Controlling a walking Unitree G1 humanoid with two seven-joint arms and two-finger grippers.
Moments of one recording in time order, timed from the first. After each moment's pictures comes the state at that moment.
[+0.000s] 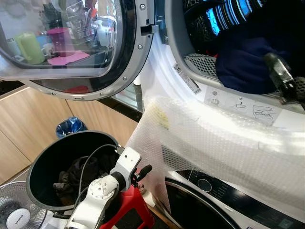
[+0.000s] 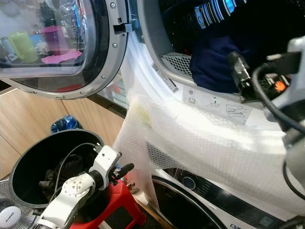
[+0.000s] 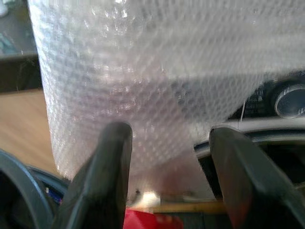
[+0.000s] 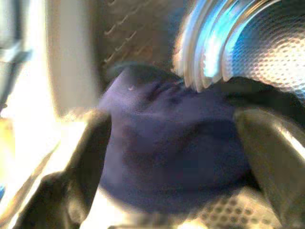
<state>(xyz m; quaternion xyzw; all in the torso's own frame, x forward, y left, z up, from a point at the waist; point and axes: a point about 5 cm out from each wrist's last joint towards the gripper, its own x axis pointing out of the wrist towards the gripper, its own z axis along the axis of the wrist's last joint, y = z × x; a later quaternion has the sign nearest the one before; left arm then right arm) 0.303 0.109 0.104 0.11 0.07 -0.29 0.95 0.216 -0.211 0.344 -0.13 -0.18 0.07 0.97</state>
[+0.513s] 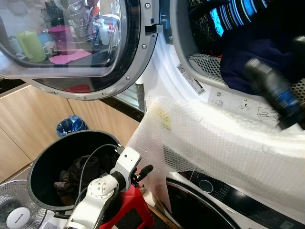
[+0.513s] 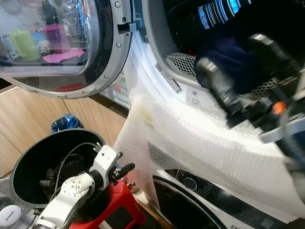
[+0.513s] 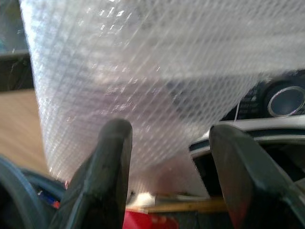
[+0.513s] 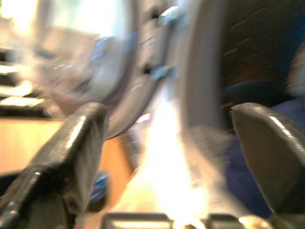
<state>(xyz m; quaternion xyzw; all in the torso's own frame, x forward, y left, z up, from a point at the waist) 0.303 0.107 0.105 0.11 0.07 -0.29 0.95 0.201 -0.167 0.335 -0.10 -0.19 0.31 0.93</state>
